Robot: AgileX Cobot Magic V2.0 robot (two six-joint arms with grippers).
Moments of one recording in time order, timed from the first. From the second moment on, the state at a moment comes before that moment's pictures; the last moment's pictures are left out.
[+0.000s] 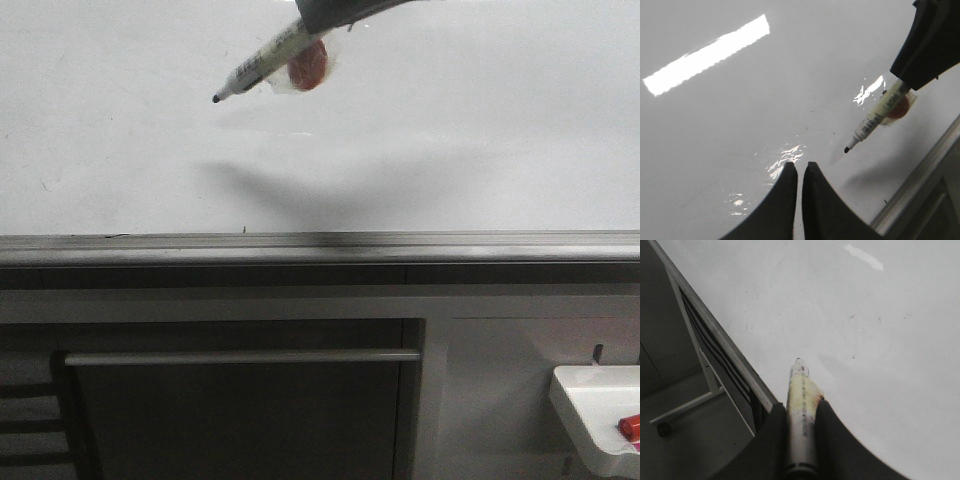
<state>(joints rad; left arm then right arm) -0.46 0.63 -0.31 0.54 -0.28 -0.05 0.61 1.25 -0.90 1.03 0.26 -1.24</state>
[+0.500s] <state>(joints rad) -0.39 0.63 -0.31 0.44 -0.35 -0.05 0.61 1.26 -0.90 1.06 0.19 -1.24</state>
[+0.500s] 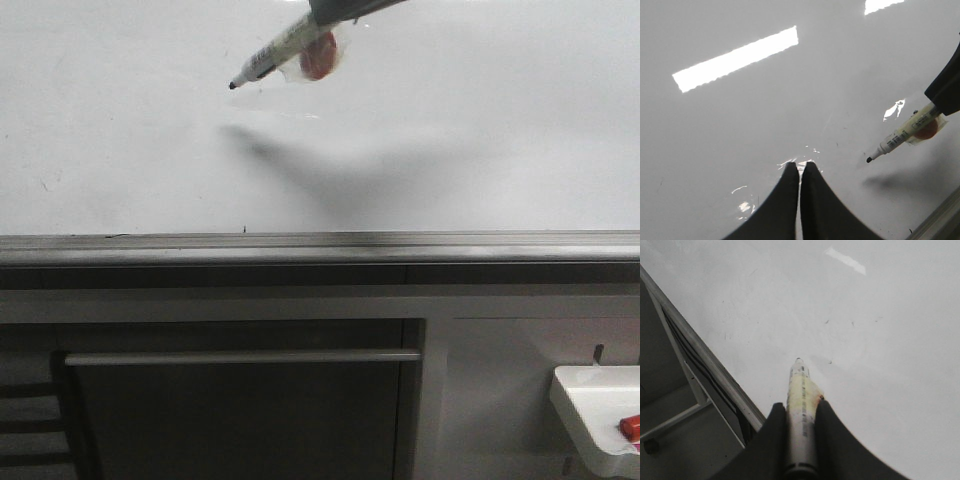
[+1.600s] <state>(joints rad) -0.39 0.63 -0.31 0.44 -0.36 -0.05 0.48 1.36 -1.05 1.06 0.32 -1.22</state>
